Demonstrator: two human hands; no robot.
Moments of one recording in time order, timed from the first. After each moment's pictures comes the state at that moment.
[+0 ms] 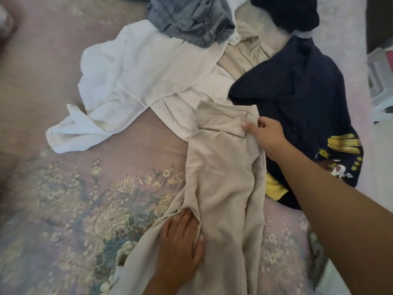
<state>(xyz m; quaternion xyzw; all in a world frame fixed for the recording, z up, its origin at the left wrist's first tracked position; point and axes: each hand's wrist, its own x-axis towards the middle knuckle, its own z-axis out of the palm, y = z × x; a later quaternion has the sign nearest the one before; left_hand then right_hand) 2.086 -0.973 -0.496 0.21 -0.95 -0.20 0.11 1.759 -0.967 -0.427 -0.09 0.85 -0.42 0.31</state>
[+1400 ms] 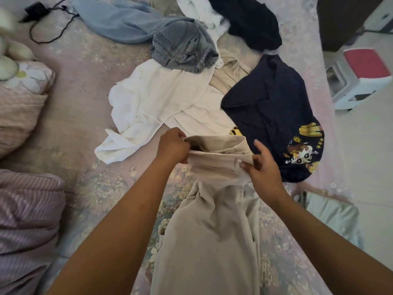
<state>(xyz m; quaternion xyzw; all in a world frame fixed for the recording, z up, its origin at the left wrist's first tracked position) 1.987 -1.124 -0.296 0.46 -0.73 -0.50 -0.02 1.921 -0.892 -0.311 -0.10 0.79 -0.55 0.25</state>
